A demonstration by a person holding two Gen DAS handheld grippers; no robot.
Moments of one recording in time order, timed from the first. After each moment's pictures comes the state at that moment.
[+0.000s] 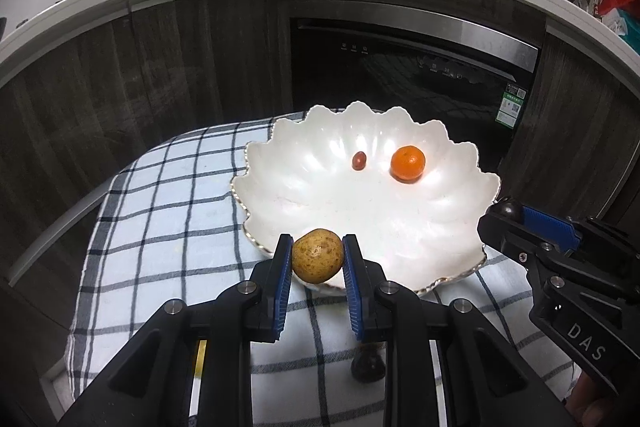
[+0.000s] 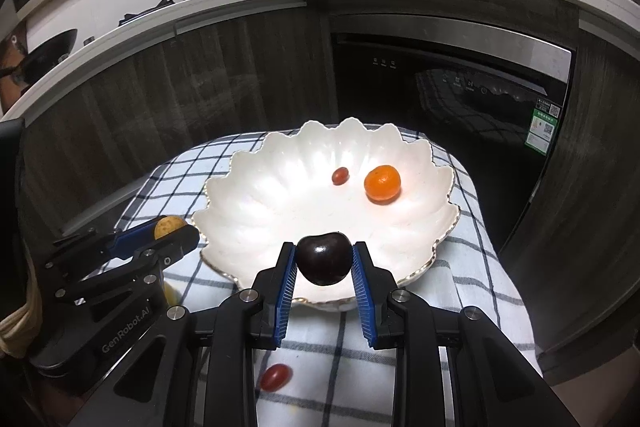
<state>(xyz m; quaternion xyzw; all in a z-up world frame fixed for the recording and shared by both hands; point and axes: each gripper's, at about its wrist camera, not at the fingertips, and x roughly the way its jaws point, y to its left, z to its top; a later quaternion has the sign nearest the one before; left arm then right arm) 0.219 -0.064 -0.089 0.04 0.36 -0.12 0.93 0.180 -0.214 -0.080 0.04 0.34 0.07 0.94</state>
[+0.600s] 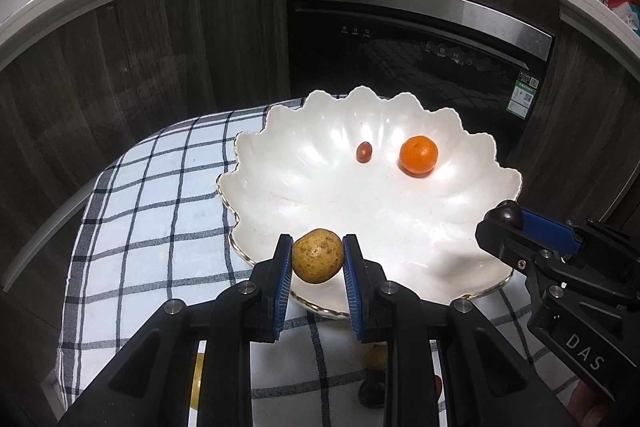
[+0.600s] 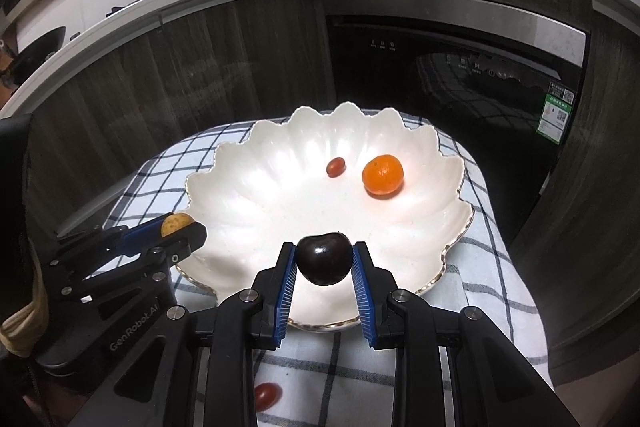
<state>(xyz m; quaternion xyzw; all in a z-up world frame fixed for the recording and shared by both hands) 0.246 -0.069 -0.107 0.04 0.38 -0.12 0.92 0.210 -0.216 -0.099 0.04 0.37 0.07 0.93</state>
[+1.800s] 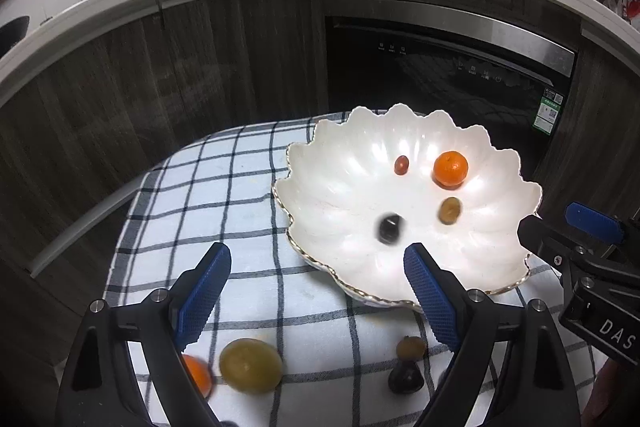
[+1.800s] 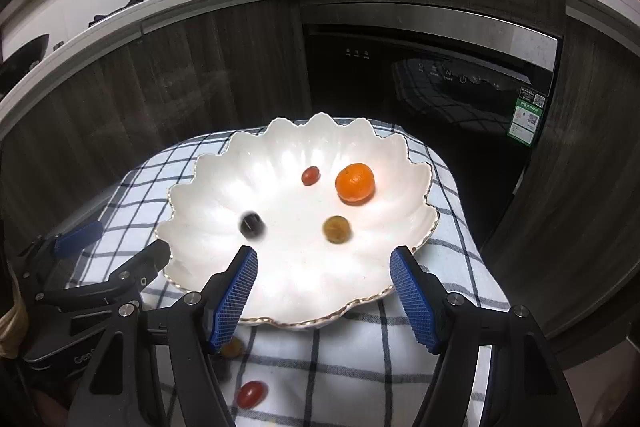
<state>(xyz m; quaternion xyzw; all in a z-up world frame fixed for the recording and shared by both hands) 0.225 -0.049 -0.088 0.05 0.35 -0.05 0.93 0.200 -0.224 -0.083 0.04 0.36 0.03 0.93</state>
